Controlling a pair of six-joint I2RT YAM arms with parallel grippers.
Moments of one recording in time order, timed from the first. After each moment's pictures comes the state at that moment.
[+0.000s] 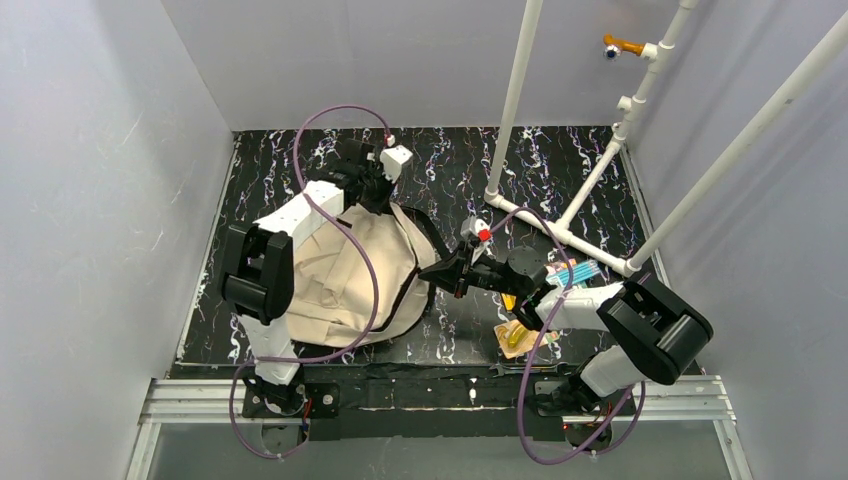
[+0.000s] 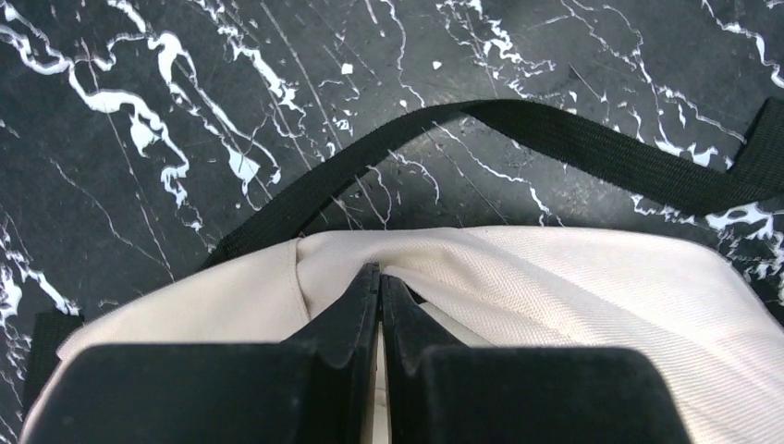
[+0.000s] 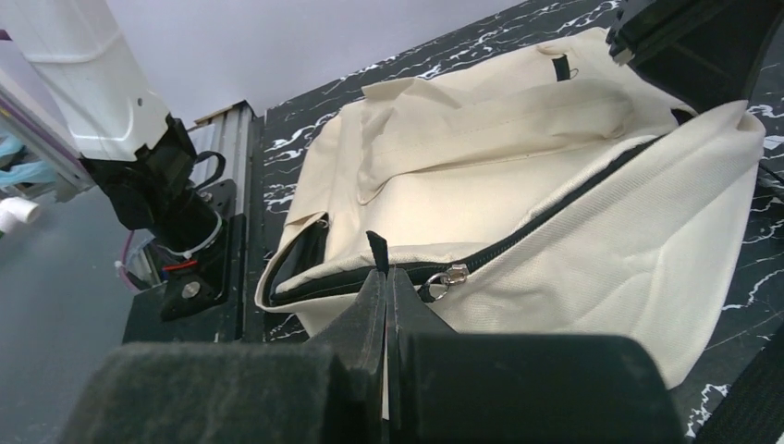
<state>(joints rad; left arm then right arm) -0.36 1.83 1.36 -0.35 0.22 0.37 0.77 1.46 0.41 1.15 -0.61 0.35</state>
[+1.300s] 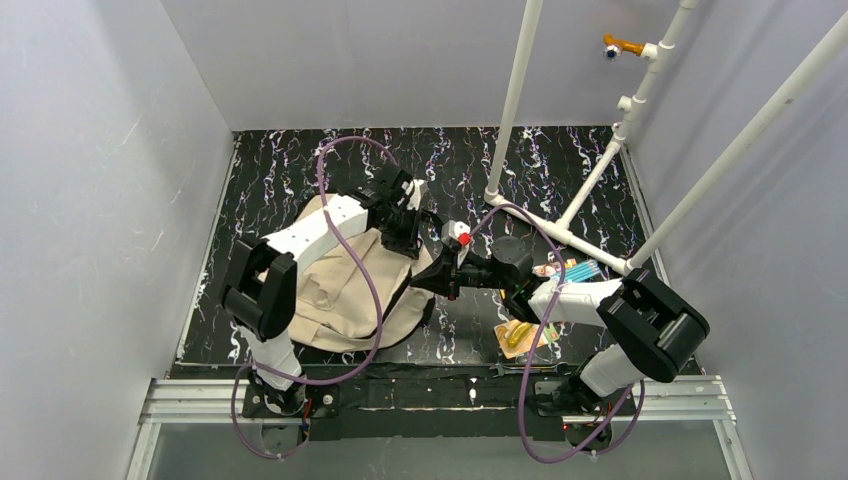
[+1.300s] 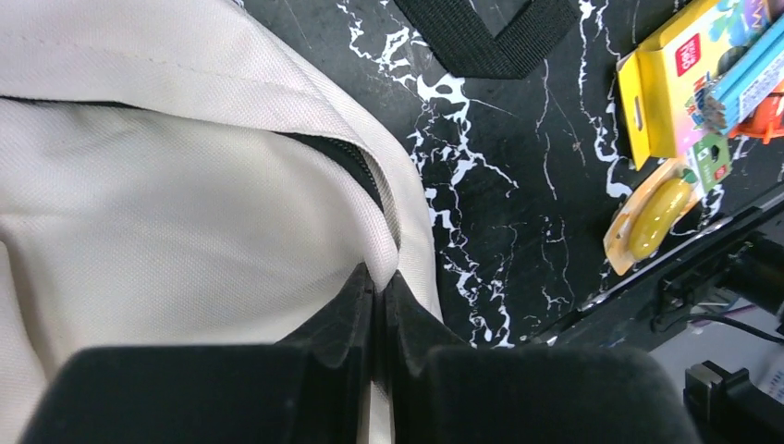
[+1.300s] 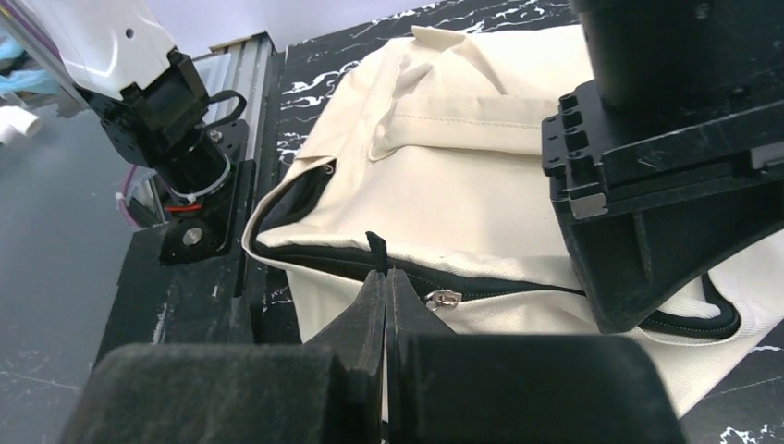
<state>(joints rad) -0.58 1.75 1.35 -0.70 0.26 -0.33 0.81 1.48 0.52 0.96 -0.70 0.20</state>
